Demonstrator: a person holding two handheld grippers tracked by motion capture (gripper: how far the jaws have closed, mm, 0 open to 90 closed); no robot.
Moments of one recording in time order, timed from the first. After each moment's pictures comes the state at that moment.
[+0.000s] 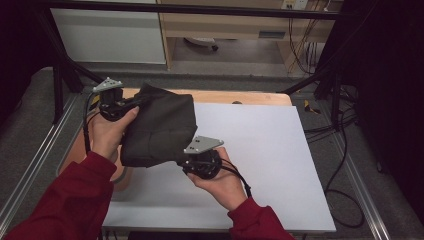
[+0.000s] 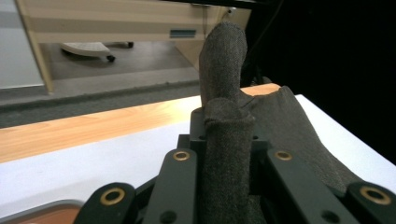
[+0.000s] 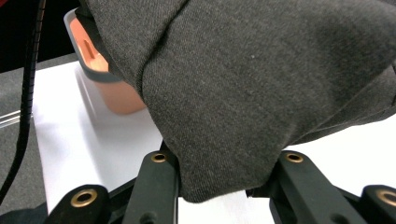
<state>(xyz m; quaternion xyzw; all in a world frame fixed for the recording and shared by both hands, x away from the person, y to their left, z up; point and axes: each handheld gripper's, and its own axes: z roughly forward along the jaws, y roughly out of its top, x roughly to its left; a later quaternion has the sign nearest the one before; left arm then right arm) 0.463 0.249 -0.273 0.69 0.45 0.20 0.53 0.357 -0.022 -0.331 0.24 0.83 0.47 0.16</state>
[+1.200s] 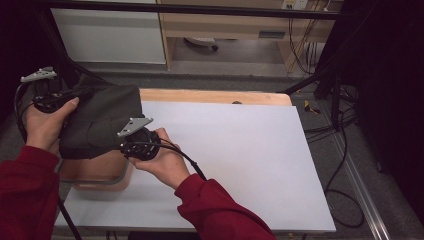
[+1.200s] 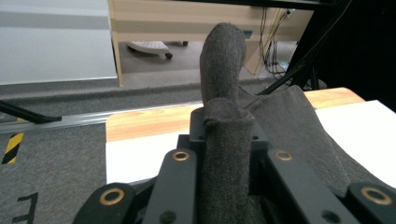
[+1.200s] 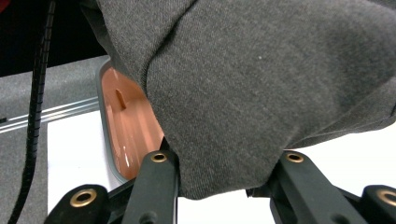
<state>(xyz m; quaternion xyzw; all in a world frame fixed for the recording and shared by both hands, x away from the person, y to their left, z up) 0.465 0.386 -0.255 0.67 0.50 0.26 0.48 0.394 0.117 -0.309 0.17 0.86 0.47 0.13</state>
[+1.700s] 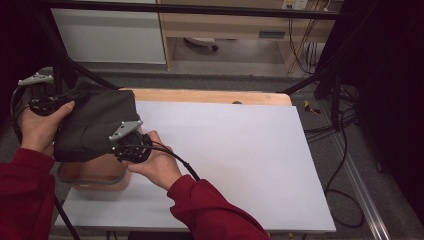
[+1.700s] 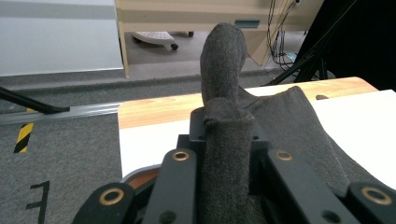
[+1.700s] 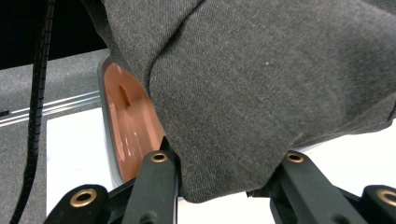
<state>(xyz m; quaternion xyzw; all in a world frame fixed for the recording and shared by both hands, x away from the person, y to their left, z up) 0.466 0.401 -0.265 0.68 0.51 0.25 0.47 0.395 0.138 -0.320 0.17 0.87 0.46 0.12</state>
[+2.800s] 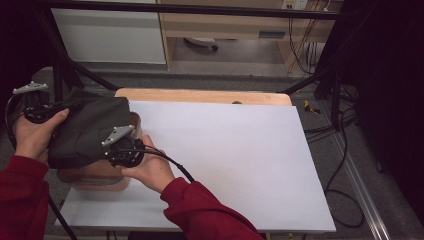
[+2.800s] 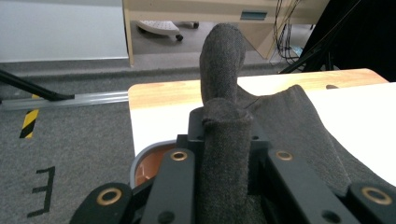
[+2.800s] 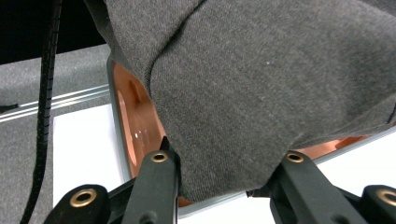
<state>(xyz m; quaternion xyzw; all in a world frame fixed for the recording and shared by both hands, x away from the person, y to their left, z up) 0.459 0.421 -0.285 0.67 0.52 0.25 0.46 0.391 0.157 -0.333 0.16 0.87 0.45 0.11</state>
